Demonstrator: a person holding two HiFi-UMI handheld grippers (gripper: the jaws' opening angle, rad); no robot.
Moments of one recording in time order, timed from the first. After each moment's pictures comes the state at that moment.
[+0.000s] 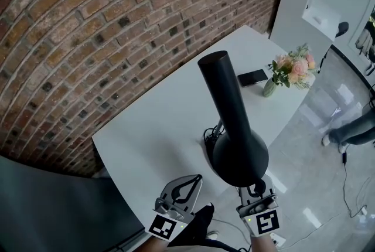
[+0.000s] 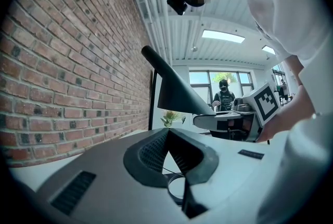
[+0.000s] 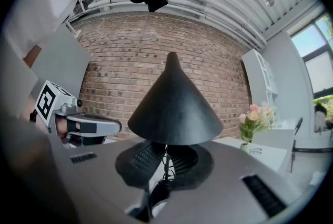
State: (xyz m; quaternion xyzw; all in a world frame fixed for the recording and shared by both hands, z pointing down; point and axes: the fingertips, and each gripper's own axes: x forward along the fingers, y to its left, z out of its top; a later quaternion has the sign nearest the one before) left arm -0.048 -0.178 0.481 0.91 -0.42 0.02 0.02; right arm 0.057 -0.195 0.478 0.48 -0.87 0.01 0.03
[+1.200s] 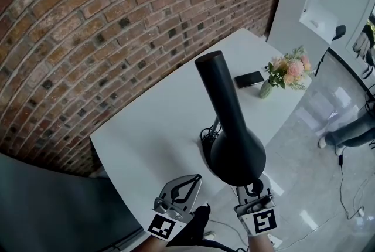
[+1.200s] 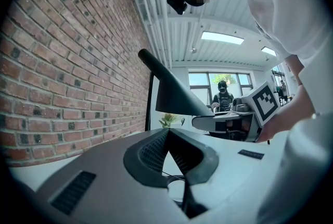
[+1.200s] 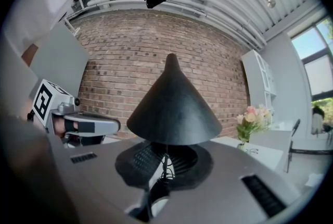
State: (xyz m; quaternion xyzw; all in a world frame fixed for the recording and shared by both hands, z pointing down) left arm -0.040 -0.171 0.474 0.91 -0.42 0.01 0.02; right arm 0.062 -0.191 0.471 0.49 -0.87 0.01 0.04
